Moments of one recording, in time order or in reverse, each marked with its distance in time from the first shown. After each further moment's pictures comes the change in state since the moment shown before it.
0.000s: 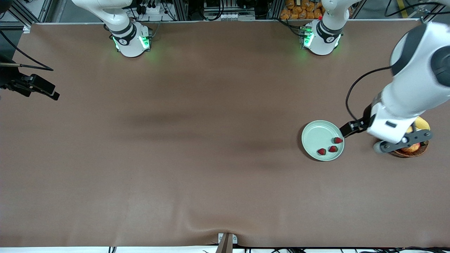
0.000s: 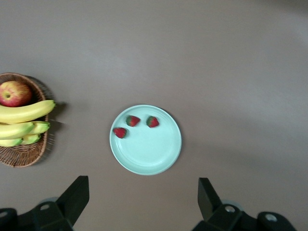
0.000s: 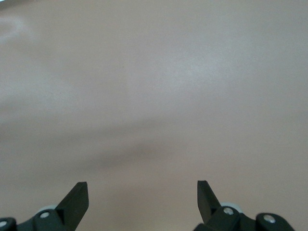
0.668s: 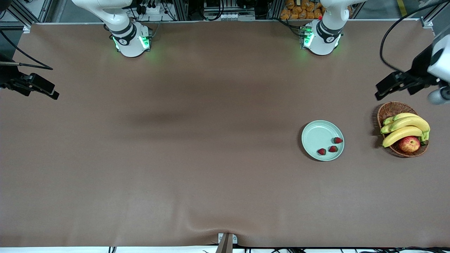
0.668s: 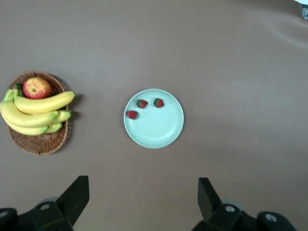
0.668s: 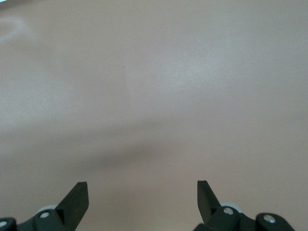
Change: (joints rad) left arm -0.305 -0.330 0.594 -0.036 -0.368 -0.107 0.300; right arm 0.000 -0.003 0.000 0.000 -0.001 -0.002 0.000
